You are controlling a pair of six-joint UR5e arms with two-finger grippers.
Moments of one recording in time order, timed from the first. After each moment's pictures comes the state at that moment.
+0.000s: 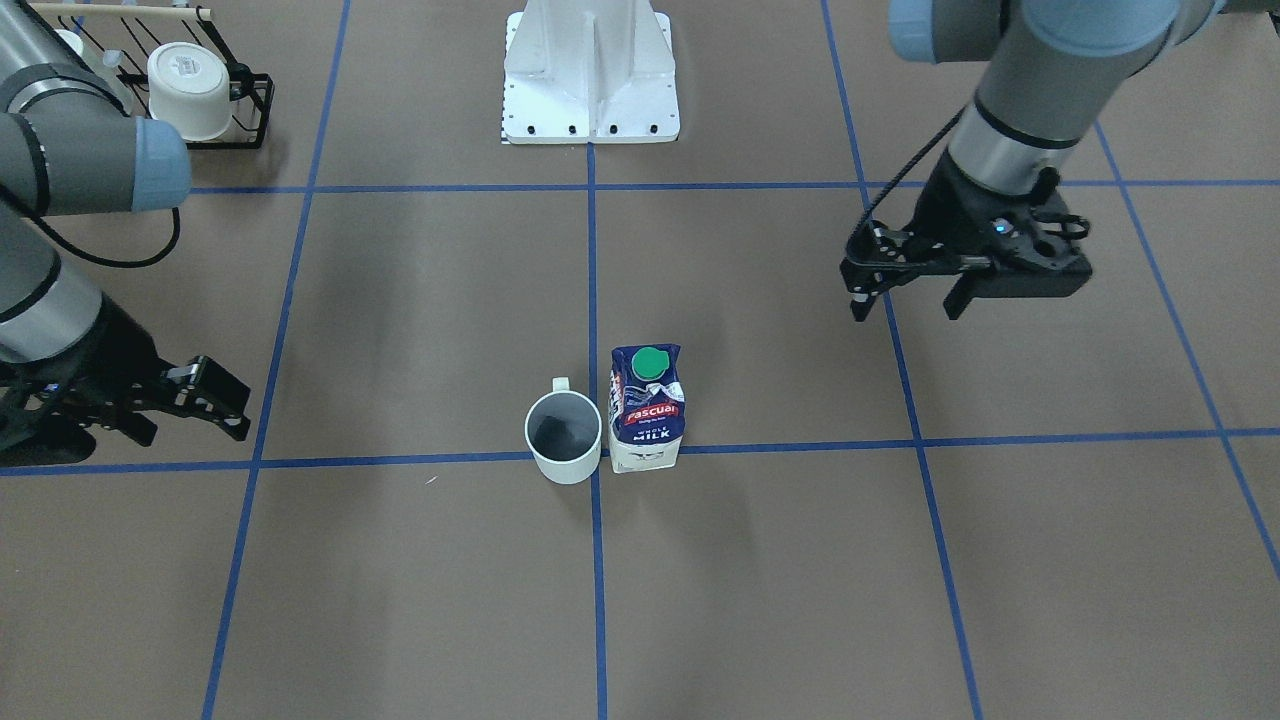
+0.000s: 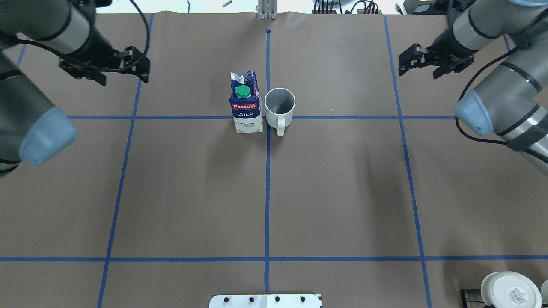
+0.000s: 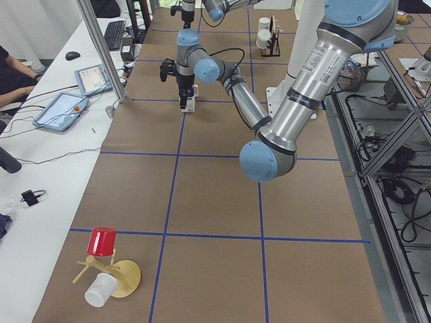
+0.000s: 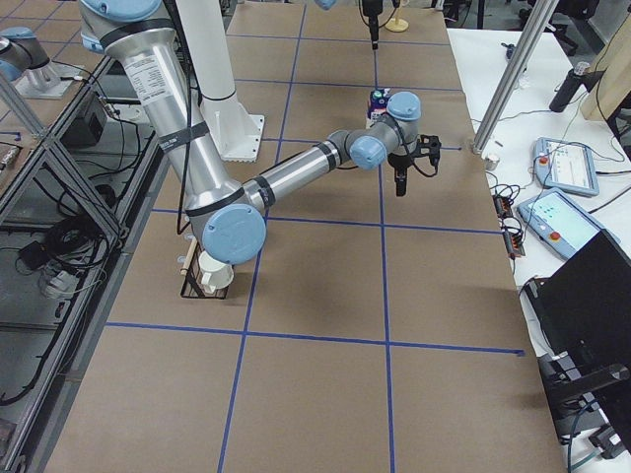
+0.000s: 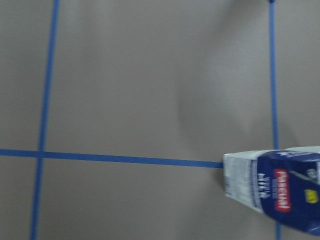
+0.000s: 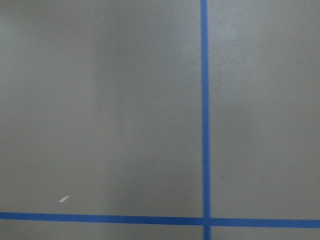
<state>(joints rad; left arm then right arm) -0.98 -2.03 -1.93 -1.48 -2.09 -0.91 1.08 -1.18 1.63 -1.34 2.21 0.80</state>
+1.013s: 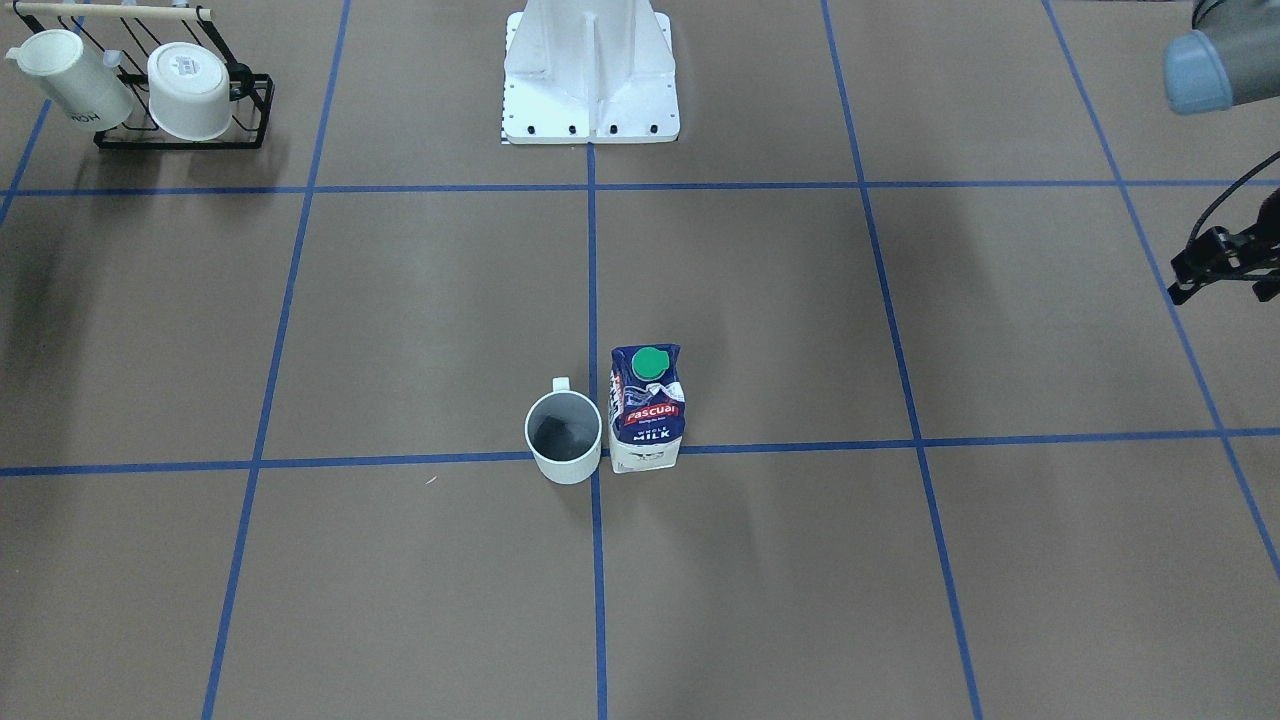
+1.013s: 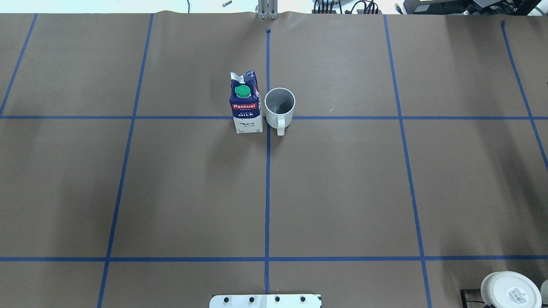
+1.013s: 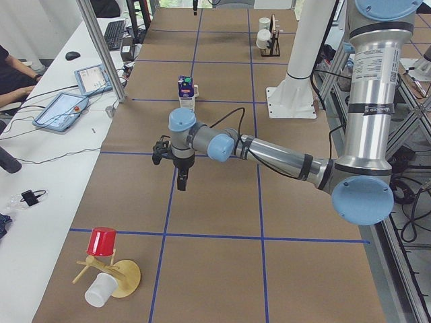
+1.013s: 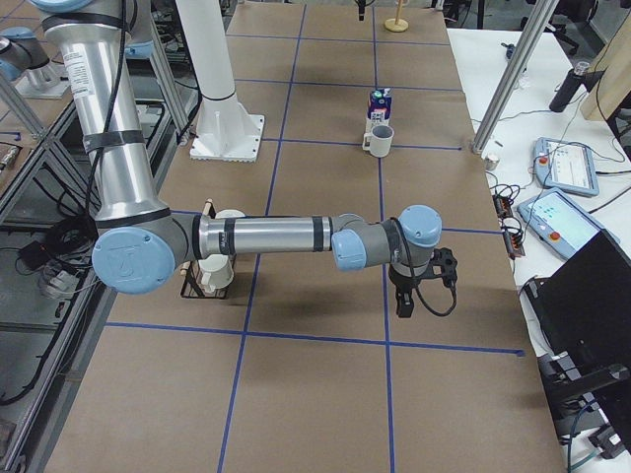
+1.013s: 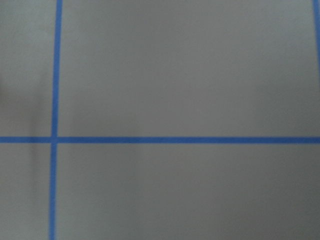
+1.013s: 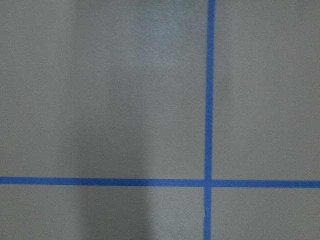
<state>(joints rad) -1.32 -1.55 -1.79 -1.68 -2.25 -0.38 1.48 -1.39 1.43 -1.44 2.34 0.21</state>
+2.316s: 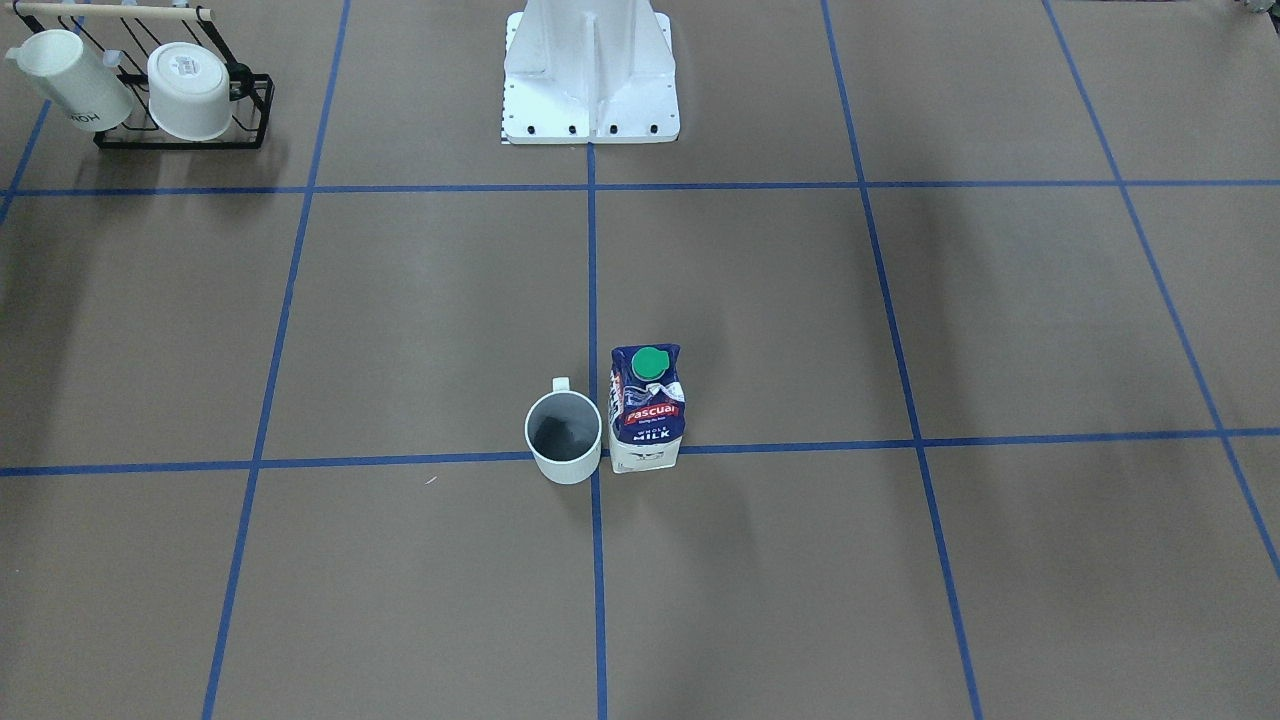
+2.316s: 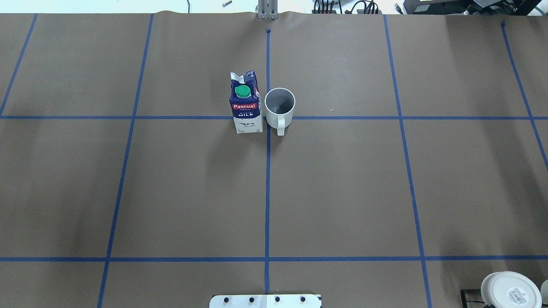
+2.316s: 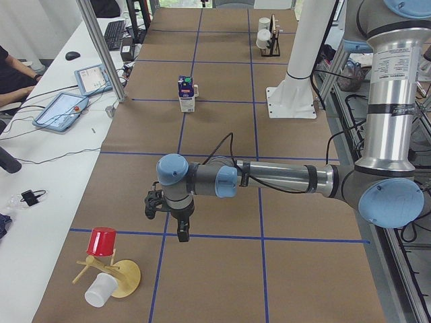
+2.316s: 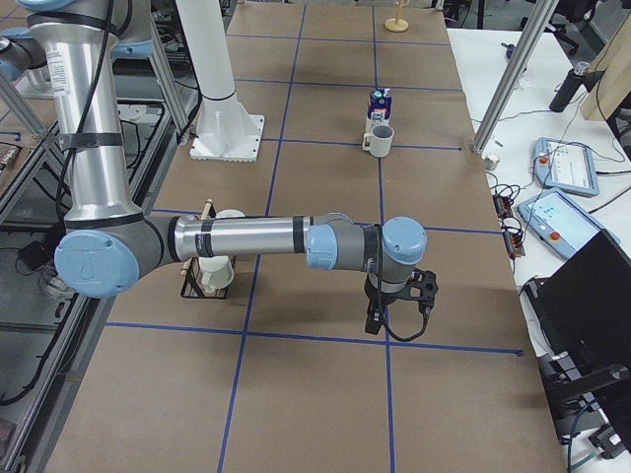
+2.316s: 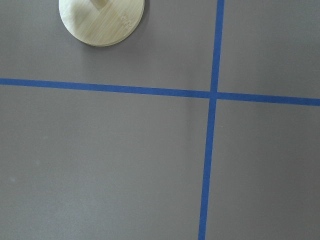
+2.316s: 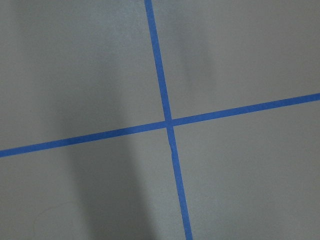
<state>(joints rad) -1.52 -1.57 -1.63 -1.55 -2.26 -0.14 1.54 -1.48 1.55 -1.66 2.36 0.20</state>
